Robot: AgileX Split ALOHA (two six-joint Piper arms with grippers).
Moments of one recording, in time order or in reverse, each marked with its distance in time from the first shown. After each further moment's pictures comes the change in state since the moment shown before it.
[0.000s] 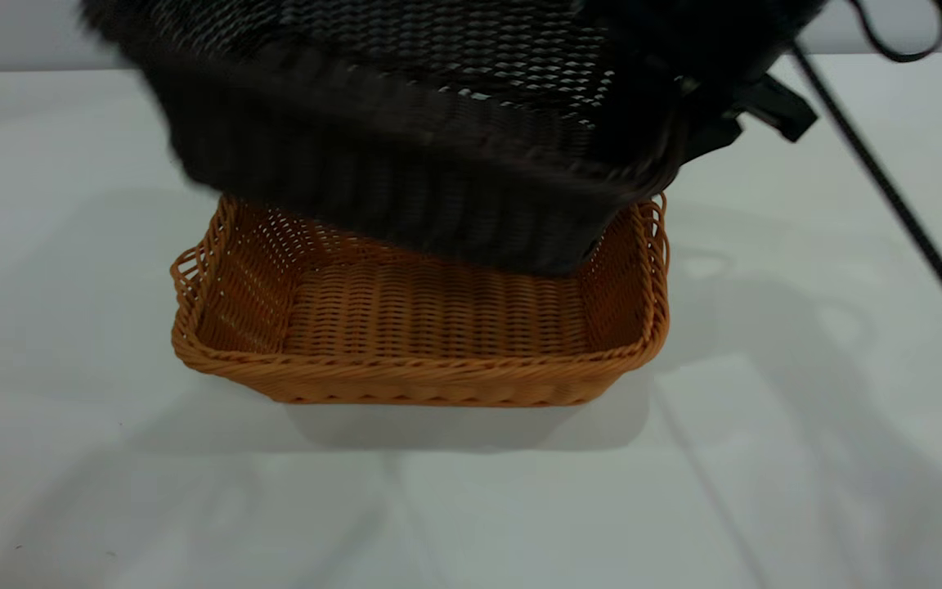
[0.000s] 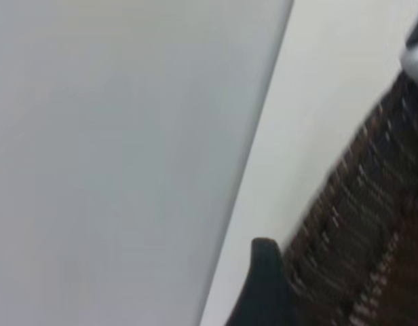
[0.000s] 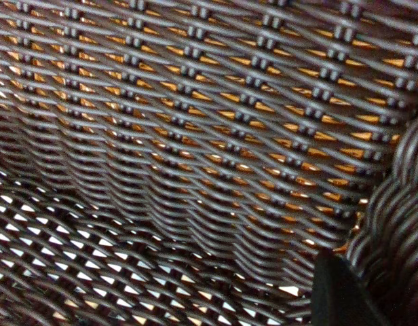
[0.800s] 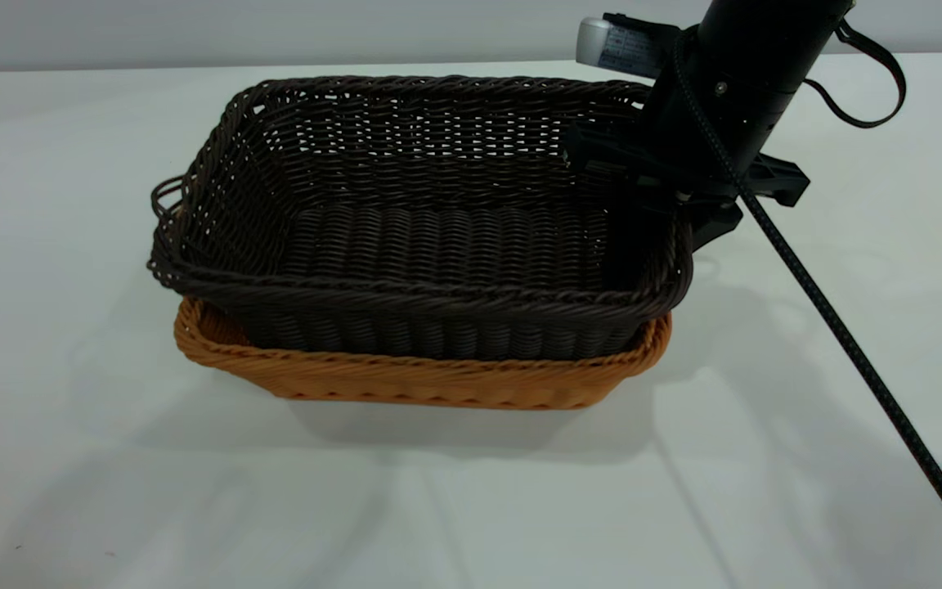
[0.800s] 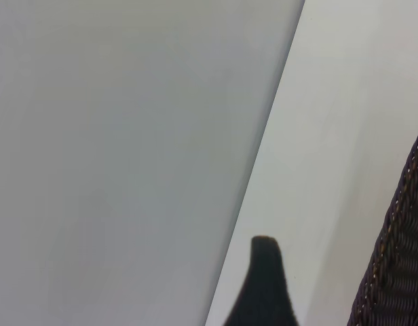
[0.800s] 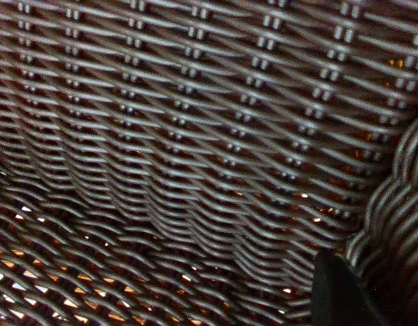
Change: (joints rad) left arm 0.000 -0.014 0.000 0.000 0.002 -0.001; right arm 0.054 0.114 -0.002 -0.216 -0.104 0.071
